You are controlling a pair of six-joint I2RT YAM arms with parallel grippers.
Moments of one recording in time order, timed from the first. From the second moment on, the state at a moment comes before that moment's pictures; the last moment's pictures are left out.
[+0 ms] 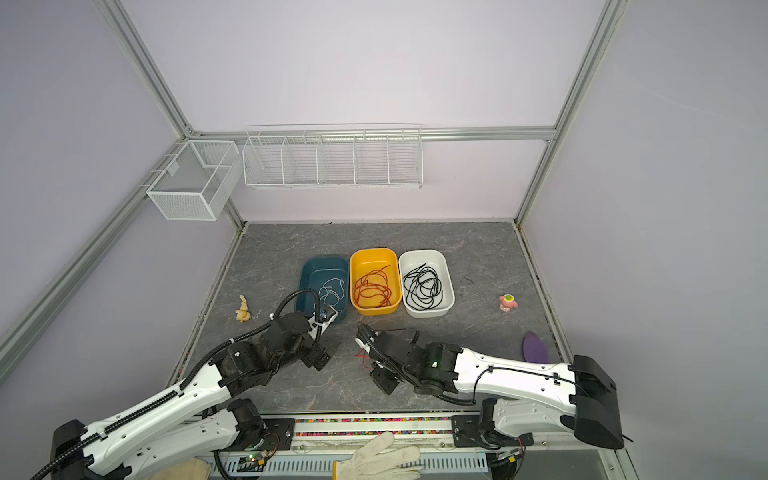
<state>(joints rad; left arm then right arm) -0.91 0.86 0.64 -0.52 -0.23 0.08 1.26 1.17 0.83 -0.56 0.12 0.34</state>
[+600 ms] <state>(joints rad) -0.92 0.88 0.64 -0.52 -0.23 0.08 1.25 1.04 0.88 -0.71 0.18 0.32</state>
